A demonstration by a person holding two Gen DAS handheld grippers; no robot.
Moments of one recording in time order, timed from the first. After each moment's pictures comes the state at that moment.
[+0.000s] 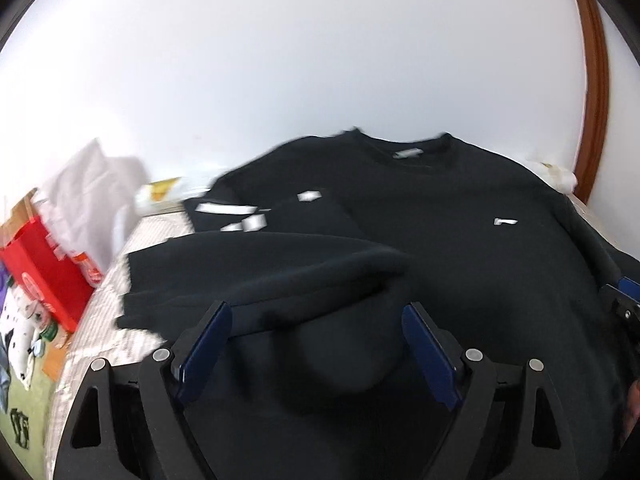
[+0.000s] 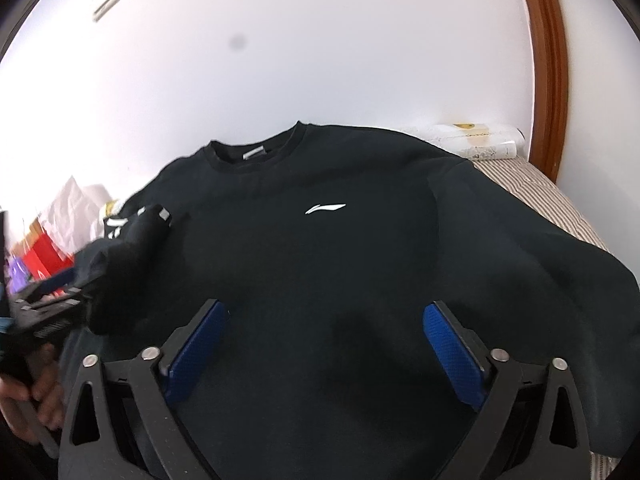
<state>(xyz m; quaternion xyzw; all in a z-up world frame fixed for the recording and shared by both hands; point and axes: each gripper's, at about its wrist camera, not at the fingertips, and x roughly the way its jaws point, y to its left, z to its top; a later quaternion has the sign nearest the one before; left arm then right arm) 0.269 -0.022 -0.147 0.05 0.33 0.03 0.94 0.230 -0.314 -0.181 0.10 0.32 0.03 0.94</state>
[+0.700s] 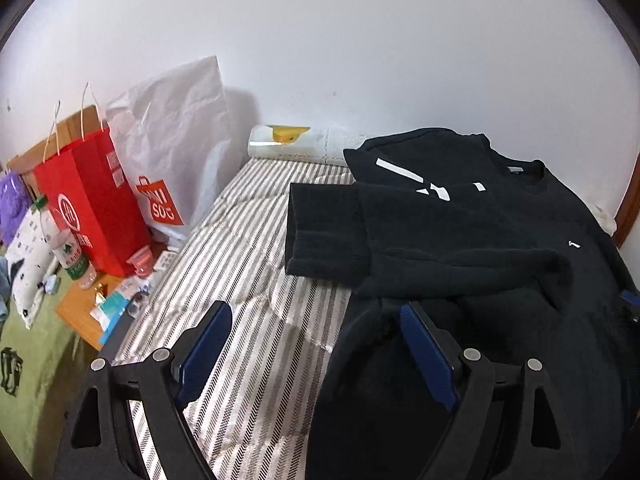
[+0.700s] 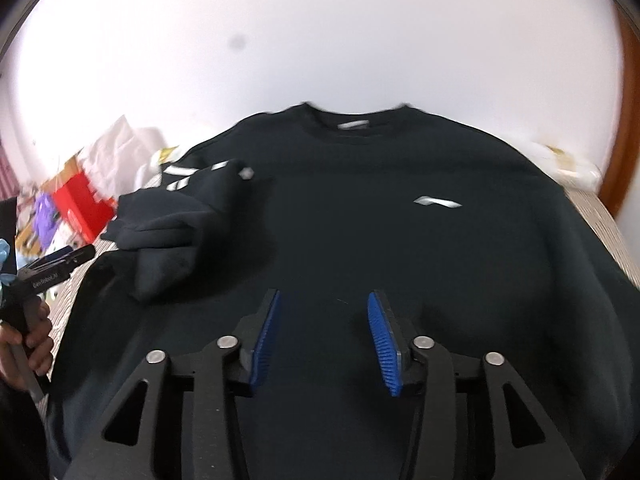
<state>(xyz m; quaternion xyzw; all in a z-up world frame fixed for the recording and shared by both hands) 0.251 0.123 -0.163 -0.05 0.36 0.08 0.93 0.252 -0.217 -0.165 0.01 0.35 0.13 0.93</state>
